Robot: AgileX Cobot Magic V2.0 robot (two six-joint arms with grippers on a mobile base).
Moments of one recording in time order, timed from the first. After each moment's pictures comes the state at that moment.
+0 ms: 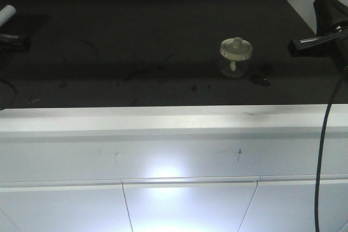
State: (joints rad) left arm -0.01 1.35 -0.71 0.10 -0.87 -0.01; right arm 0.01 1.40 -0.69 -0.23 -0.98 0.07
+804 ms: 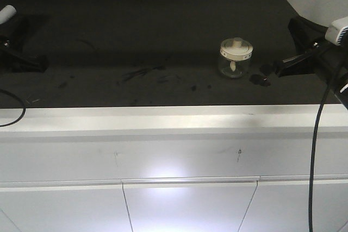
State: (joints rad) left arm -0.01 1.35 -0.71 0.34 -0.70 -0.21; right arm 0.01 1.40 -0.69 -0.43 -0.82 0.20
